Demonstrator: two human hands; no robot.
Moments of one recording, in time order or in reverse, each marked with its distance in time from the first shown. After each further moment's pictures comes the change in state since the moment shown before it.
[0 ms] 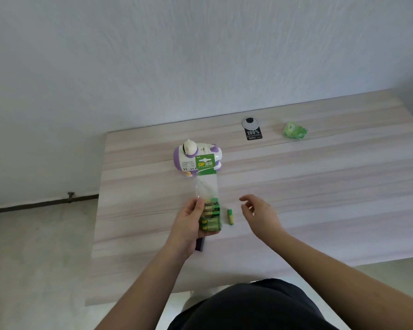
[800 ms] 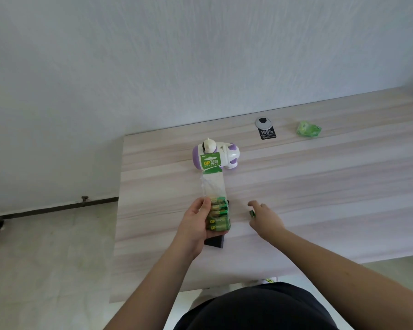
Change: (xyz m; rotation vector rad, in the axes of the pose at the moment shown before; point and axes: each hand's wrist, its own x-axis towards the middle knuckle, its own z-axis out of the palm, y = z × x) left_hand -0.016 0.012 -0.042 -0.050 -0.047 -0.023; right_hand 0.012 0.007 0.060 -0.378 -0.206 0.115
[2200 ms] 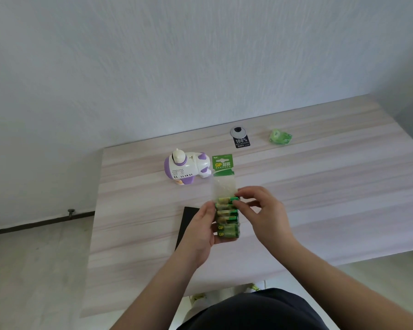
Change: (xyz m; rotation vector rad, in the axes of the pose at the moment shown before) left_hand -0.016 -0.021 0.091 0.005 -0.172 0.045; right_hand -0.105 0.004 -0.121 0.757 0.459 -0.300
